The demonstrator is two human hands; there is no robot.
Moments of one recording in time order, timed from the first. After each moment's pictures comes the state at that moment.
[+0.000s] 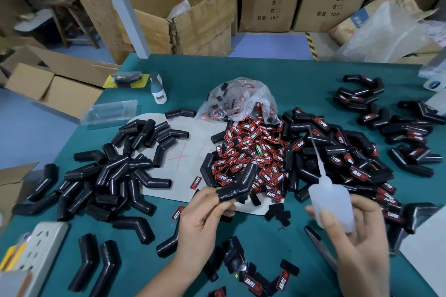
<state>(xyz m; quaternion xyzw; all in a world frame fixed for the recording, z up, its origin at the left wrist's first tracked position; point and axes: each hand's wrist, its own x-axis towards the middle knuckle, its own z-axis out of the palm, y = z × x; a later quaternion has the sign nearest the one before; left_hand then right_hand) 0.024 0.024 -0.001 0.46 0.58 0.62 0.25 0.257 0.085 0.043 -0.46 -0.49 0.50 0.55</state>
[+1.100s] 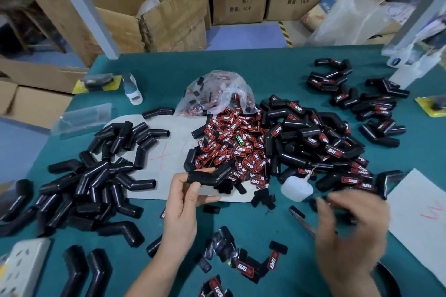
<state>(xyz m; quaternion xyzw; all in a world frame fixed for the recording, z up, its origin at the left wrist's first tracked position) 0.017 0.031 -0.005 0.38 0.56 0.64 0.36 0.261 0.075 0.046 -0.50 -0.69 0.05 0.52</state>
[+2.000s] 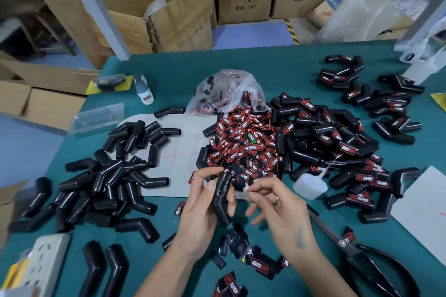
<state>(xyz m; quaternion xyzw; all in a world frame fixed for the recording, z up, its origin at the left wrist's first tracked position) 0.015 0.026 0.014 0.27 0.40 0.64 0.59 0.189 0.072 0.027 -0.46 -0.59 0.56 0.35</state>
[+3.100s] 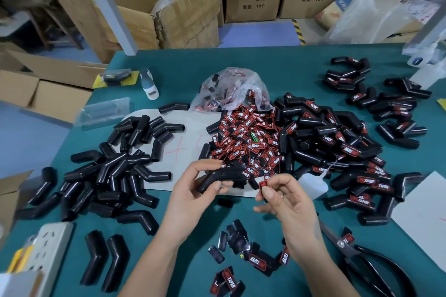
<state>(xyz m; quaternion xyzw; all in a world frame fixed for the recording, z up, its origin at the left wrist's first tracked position) -0.008 0.028 0.017 0.40 0.54 0.59 0.44 0.198 0.076 0.020 -0.40 -0.45 0.67 0.43</state>
